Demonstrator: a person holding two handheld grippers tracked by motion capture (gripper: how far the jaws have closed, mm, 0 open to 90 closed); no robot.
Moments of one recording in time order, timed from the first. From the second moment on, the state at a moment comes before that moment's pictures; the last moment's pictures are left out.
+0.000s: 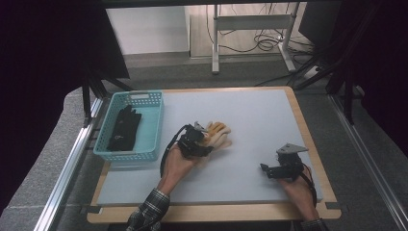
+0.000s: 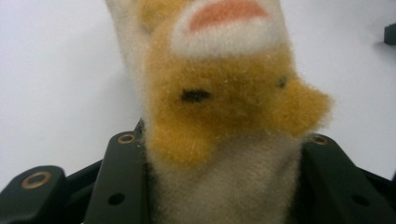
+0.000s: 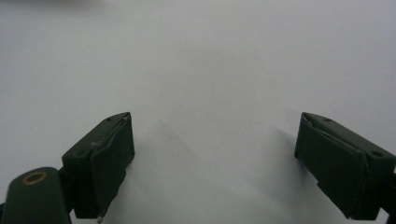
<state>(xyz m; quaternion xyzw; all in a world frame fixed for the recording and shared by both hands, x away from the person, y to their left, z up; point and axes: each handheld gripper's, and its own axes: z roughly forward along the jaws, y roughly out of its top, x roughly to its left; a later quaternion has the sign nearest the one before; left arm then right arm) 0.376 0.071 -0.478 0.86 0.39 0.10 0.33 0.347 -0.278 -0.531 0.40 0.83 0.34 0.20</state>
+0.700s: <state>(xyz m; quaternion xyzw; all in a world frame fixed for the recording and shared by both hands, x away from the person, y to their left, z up) 0.396 0.123 -0.442 0.83 0.45 0.15 0.31 0.347 -0.279 -0.531 0.40 0.83 0.34 0.20</state>
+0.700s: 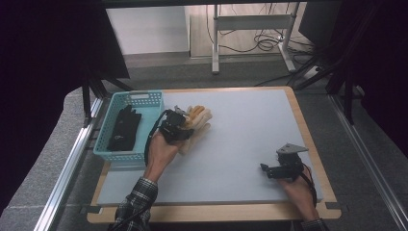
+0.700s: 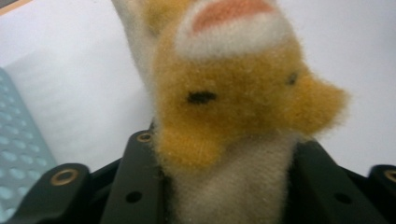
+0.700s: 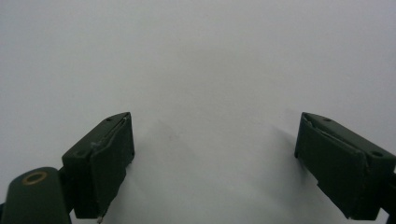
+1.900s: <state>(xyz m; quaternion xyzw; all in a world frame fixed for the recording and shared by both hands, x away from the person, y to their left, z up) 0.427 0.284 -0.432 0.70 0.62 0.20 0.29 0.347 -0.278 -0.531 0.40 0.83 0.34 0.20</state>
